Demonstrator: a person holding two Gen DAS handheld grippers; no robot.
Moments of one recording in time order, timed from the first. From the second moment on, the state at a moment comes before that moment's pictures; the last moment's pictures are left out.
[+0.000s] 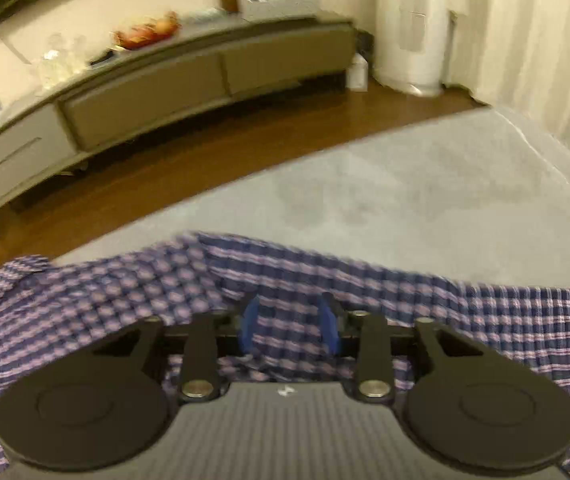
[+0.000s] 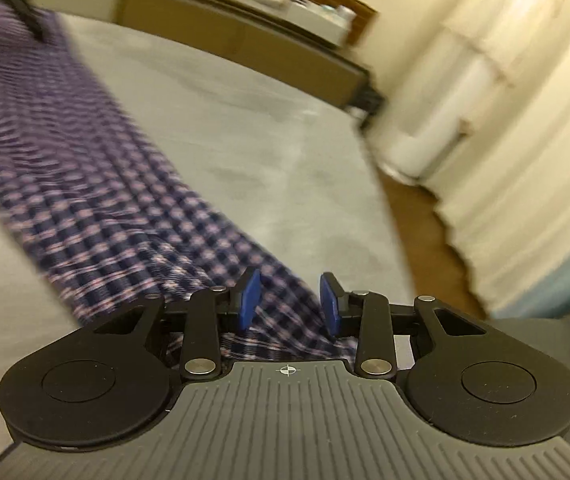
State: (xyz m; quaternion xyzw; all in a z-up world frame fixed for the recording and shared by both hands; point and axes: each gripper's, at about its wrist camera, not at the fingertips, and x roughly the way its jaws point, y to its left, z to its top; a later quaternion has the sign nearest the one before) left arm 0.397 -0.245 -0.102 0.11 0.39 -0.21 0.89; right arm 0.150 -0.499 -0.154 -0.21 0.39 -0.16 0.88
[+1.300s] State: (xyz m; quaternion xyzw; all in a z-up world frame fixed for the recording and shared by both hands) left arm -0.100 0.147 -0.091 0.04 0.41 -0.08 0.91; right arm 0.012 -0.142 -0.135 -0.21 0.39 0.11 0.89
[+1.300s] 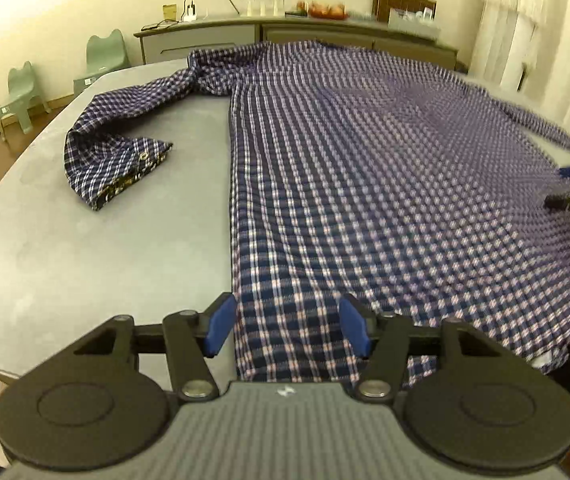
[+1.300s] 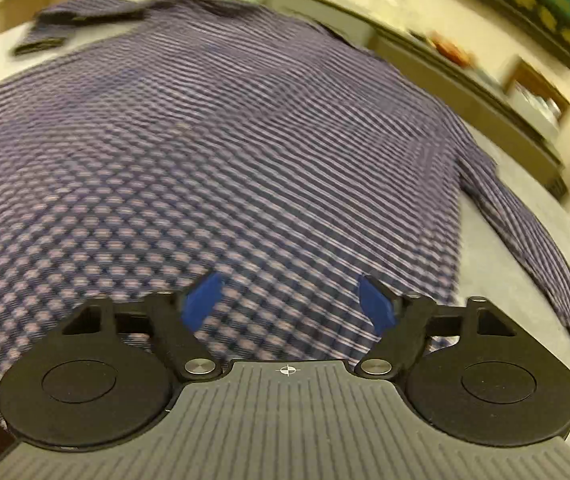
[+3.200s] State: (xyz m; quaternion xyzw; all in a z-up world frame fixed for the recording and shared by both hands) left arm 0.107 0.454 -0.082 -0.49 0.30 -0.18 0.80; right arm 0.158 0.343 -0.104 -0.23 0.26 0.28 0.89
